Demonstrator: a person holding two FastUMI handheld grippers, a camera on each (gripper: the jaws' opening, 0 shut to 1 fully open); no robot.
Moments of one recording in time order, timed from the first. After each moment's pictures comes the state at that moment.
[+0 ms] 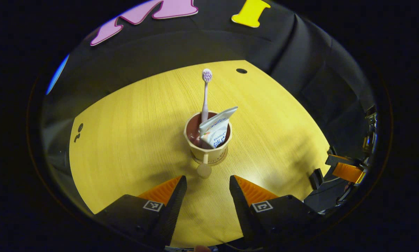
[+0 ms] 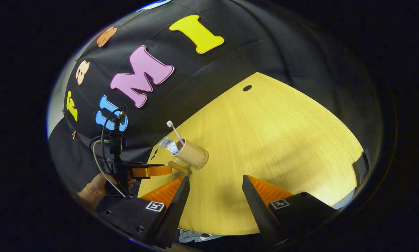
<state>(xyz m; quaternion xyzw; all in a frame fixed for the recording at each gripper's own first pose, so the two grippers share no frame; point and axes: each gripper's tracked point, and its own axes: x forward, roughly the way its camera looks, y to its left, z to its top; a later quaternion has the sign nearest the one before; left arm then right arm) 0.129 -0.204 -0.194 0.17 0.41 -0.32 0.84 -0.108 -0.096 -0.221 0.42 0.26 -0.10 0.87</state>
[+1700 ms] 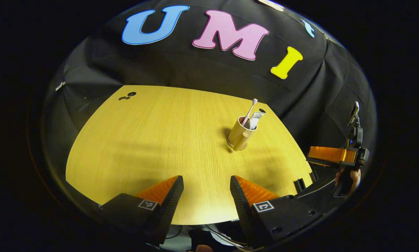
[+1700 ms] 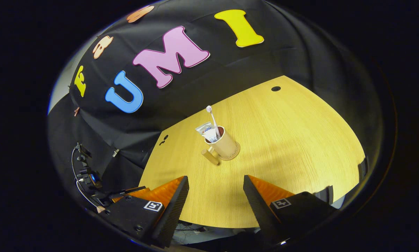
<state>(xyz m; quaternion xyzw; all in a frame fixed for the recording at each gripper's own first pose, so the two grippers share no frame) 0.045 -0.024 -0.164 -0.02 0.33 -0.26 0.91 -0.072 0.002 -0.167 0.35 0.29 -0.06 0.89</state>
